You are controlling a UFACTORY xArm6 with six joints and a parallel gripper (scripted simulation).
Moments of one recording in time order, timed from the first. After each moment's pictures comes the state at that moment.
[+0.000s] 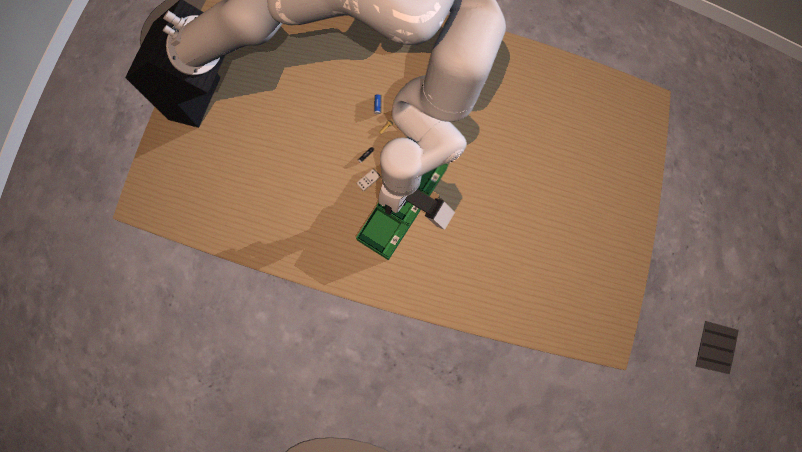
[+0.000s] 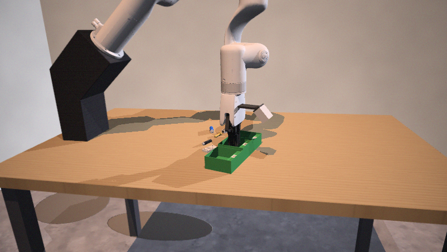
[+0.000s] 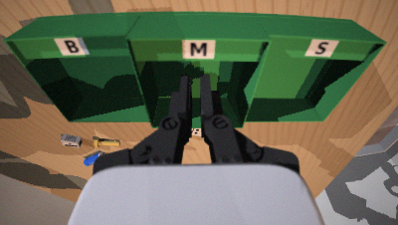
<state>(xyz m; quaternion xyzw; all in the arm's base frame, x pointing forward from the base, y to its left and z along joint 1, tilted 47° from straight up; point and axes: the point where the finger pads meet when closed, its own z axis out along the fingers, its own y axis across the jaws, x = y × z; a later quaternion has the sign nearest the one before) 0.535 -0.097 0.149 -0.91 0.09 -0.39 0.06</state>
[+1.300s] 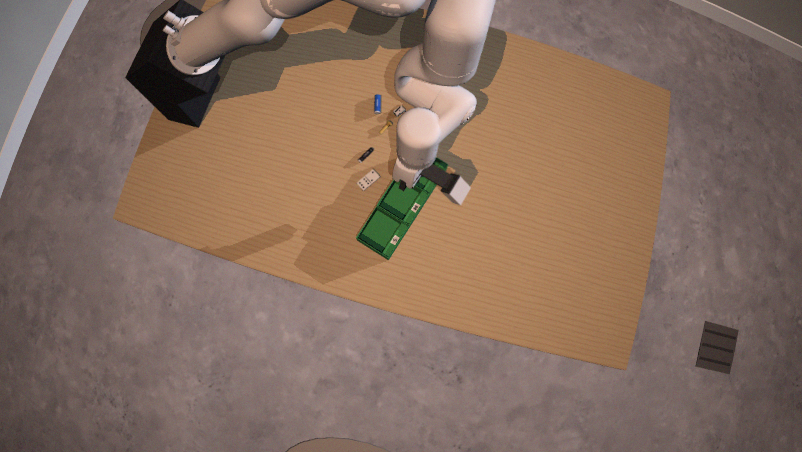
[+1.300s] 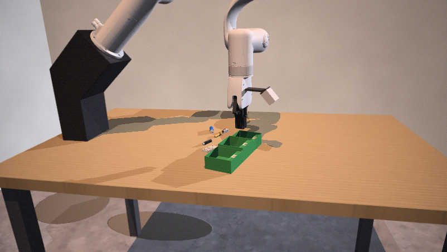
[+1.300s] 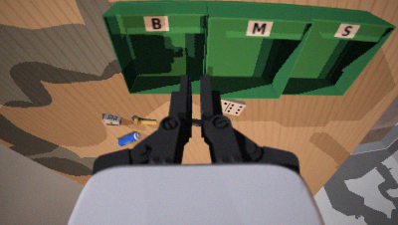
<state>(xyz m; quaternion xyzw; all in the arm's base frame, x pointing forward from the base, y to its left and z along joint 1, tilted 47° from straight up) 0.513 -0.051 0.189 -0.91 0.09 -0.39 0.06</state>
